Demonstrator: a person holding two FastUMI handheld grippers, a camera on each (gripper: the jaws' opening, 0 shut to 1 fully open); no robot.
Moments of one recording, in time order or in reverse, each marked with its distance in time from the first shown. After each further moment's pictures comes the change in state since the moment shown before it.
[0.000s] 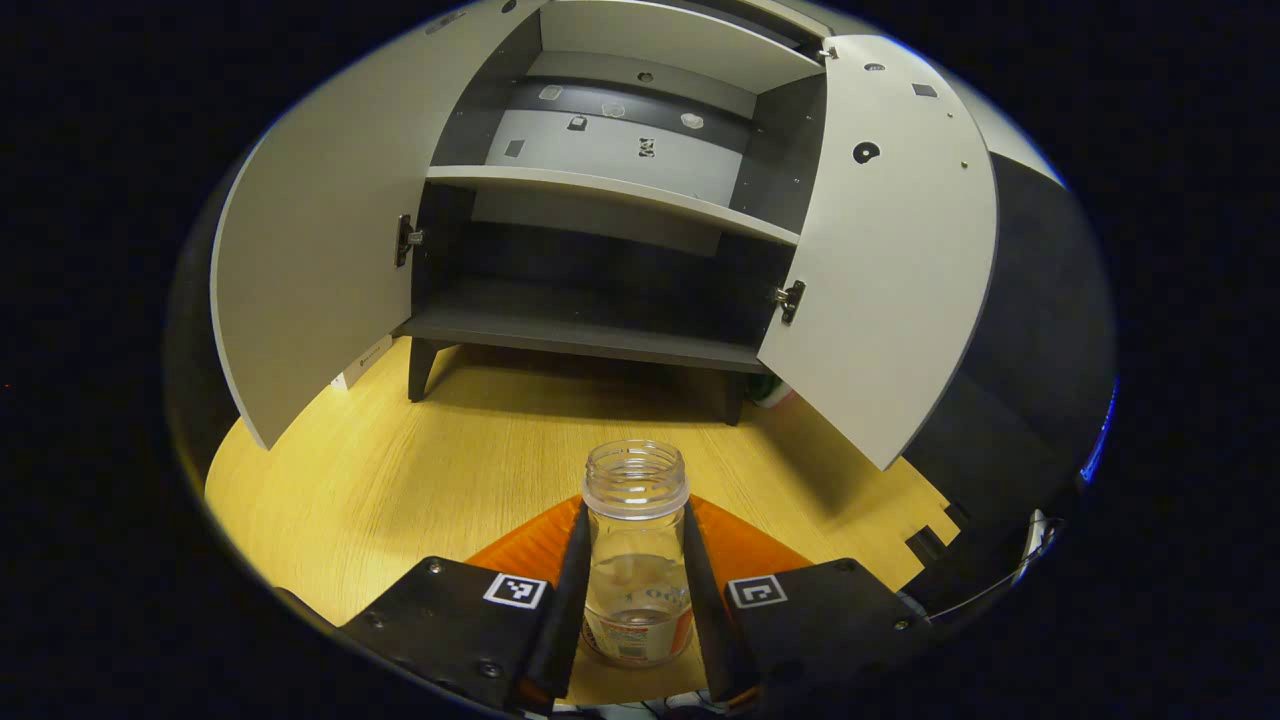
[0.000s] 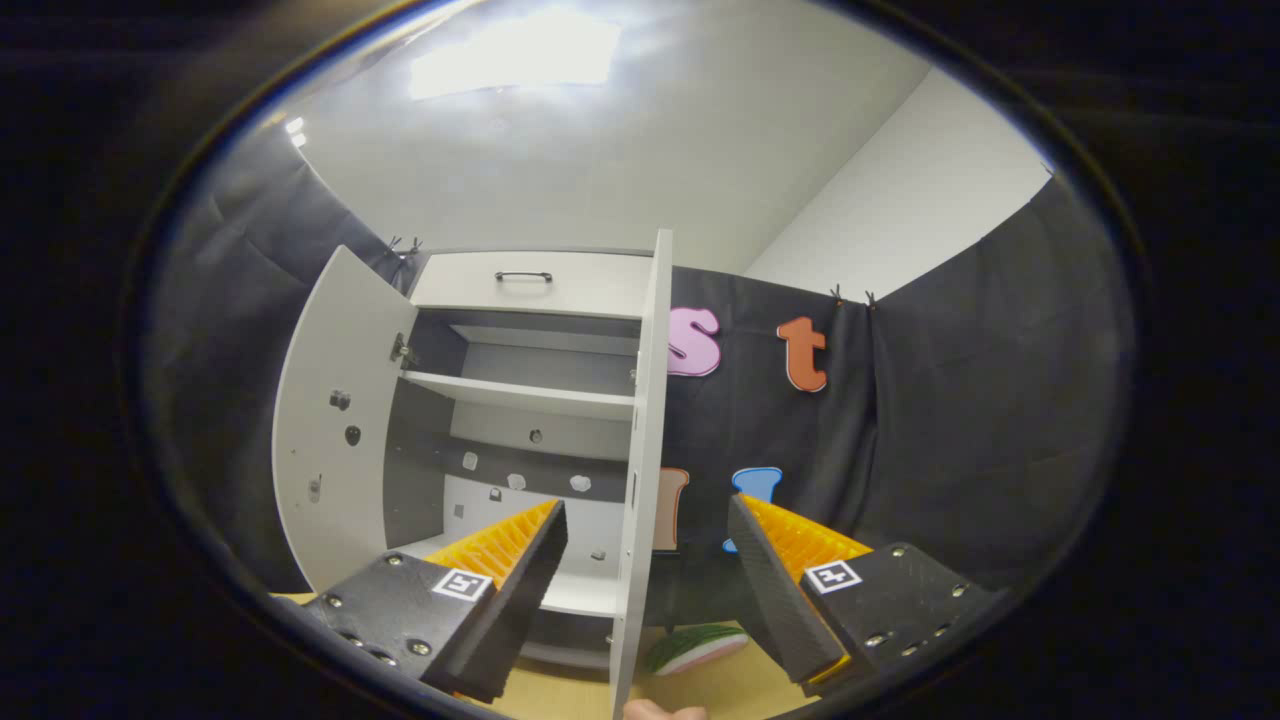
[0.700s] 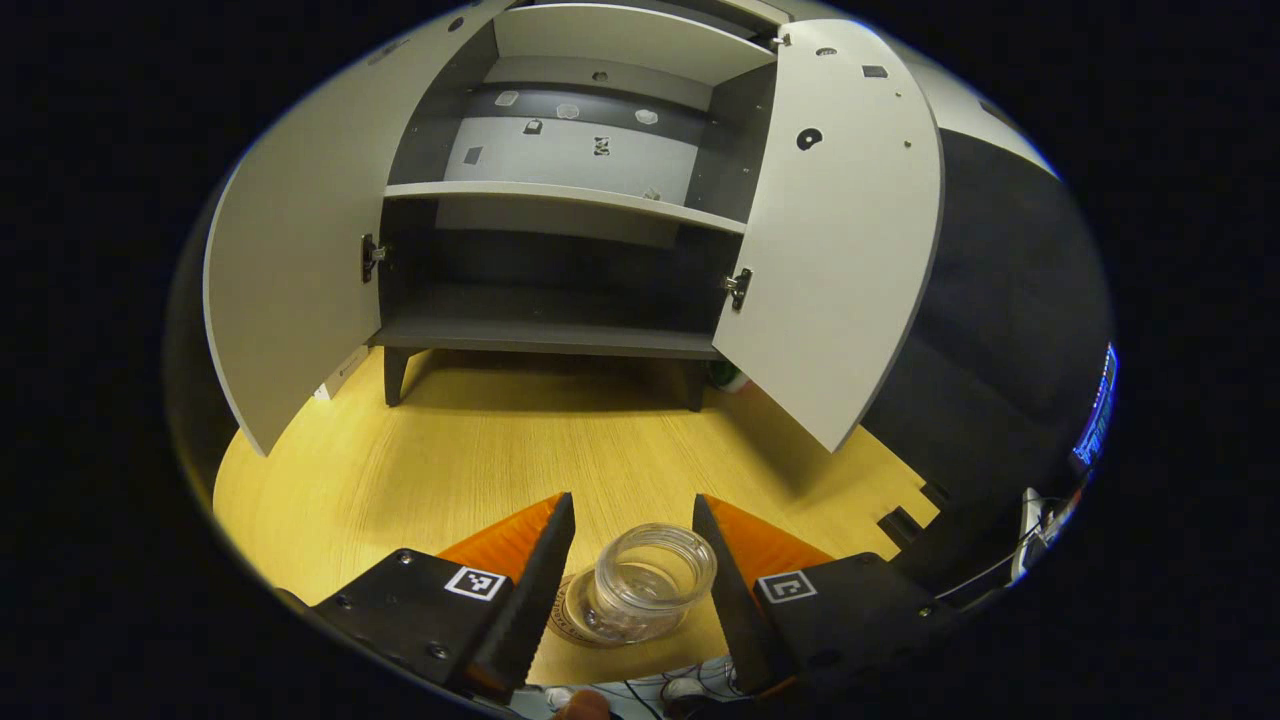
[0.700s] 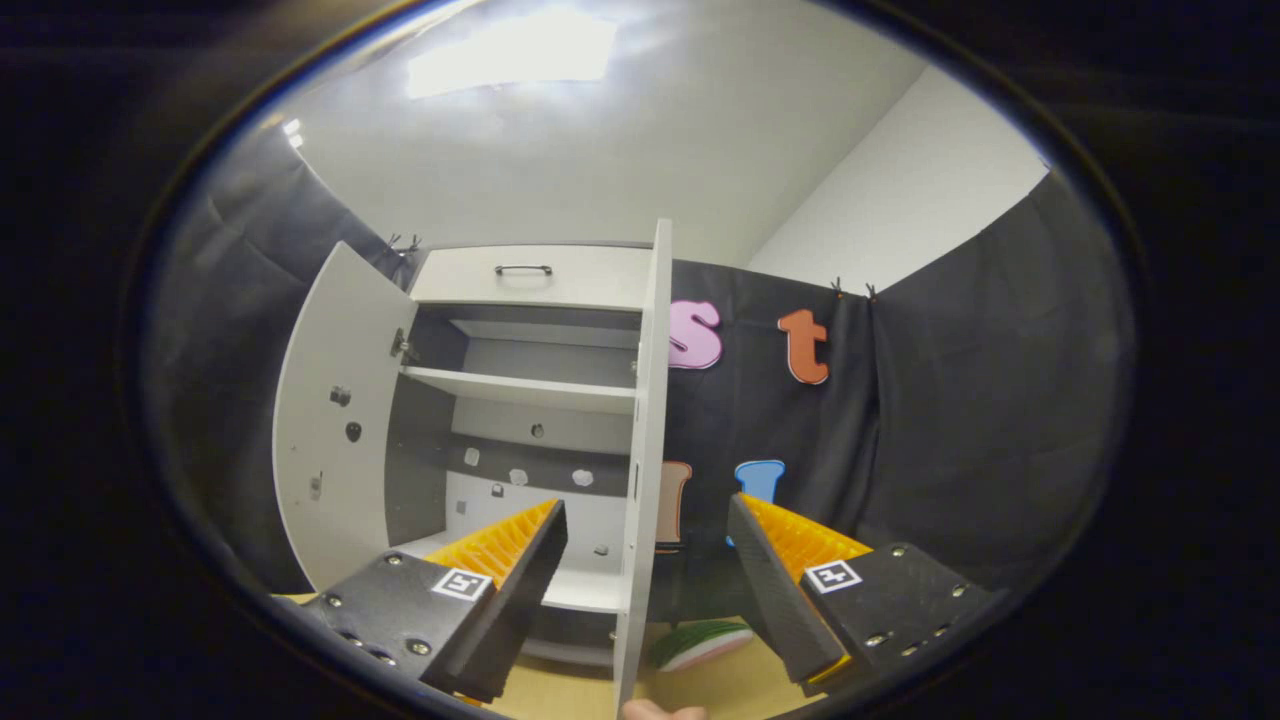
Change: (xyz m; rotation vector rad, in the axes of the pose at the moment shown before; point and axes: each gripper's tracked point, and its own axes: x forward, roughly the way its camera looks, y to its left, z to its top) left arm -0.024 -0.037 0.001 0.062 0.024 -0.053; right arm 0.000 -0.002 -0.012 0.005 0.020 0.001
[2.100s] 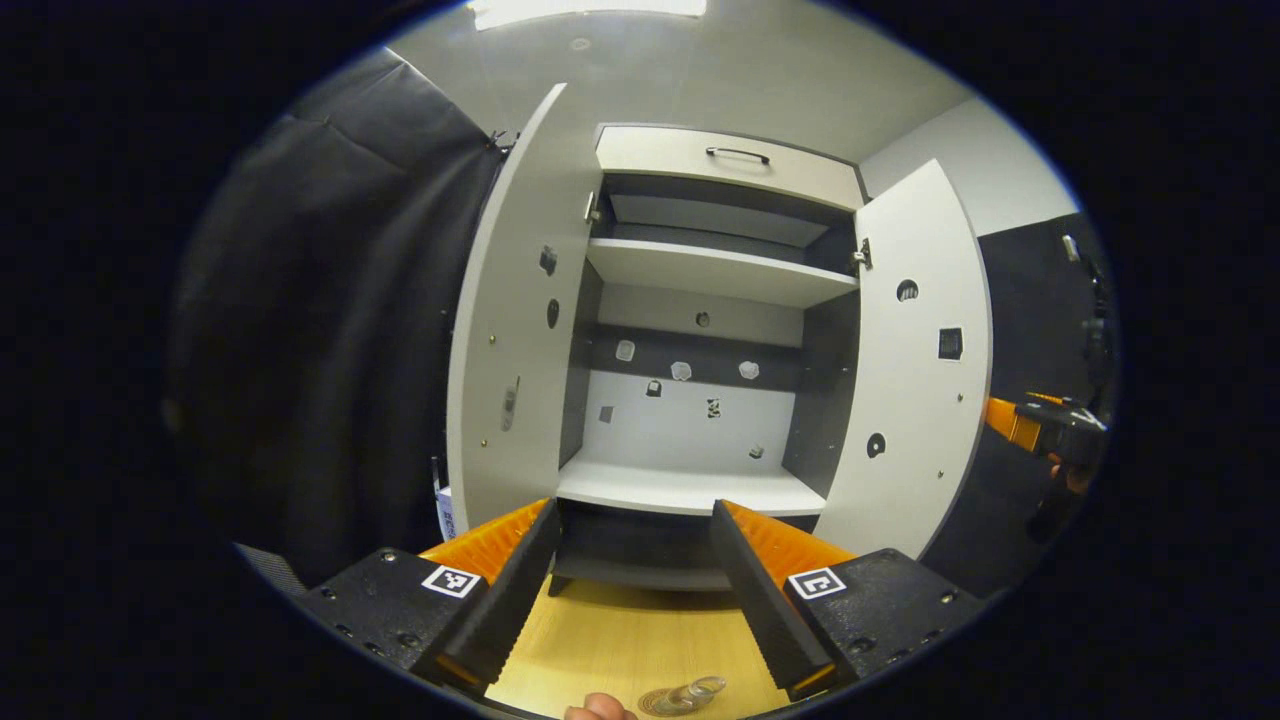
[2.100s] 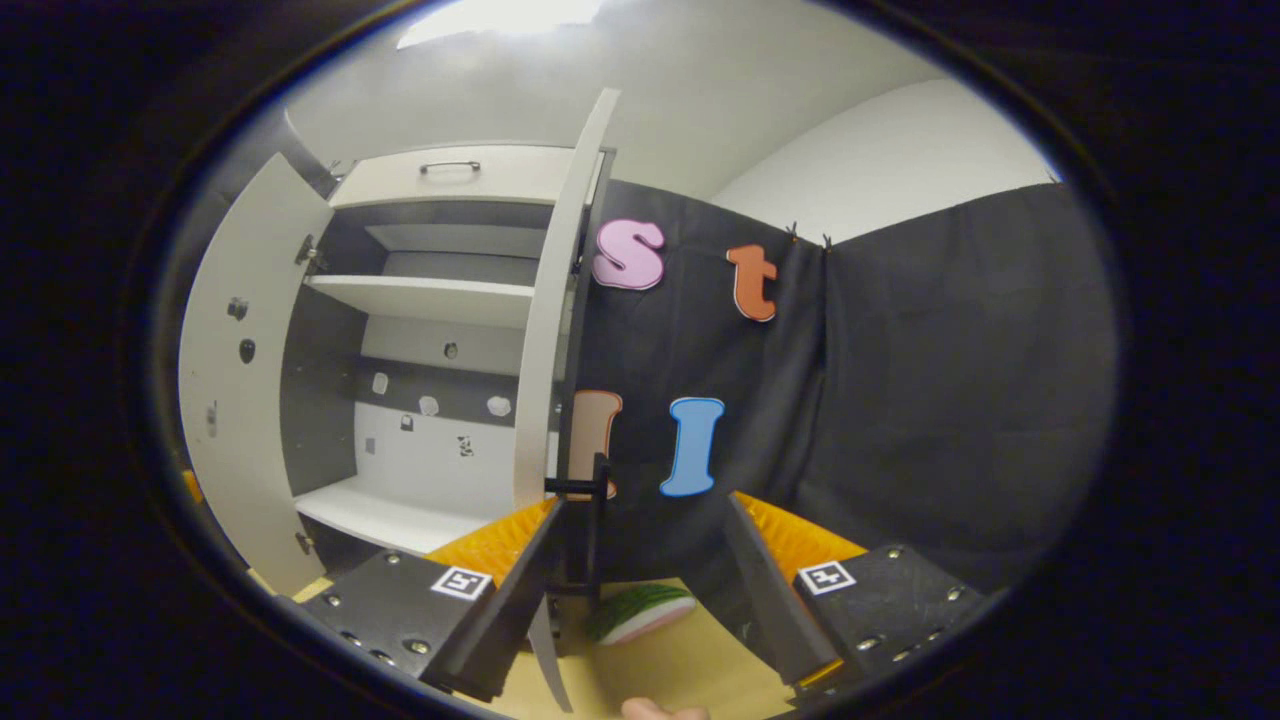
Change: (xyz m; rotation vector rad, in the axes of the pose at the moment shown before) left arm -0.196 0.041 0.281 0.006 -0.527 0.378; right arm 0.063 -0.056 -0.088 -0.075 0.171 -0.199
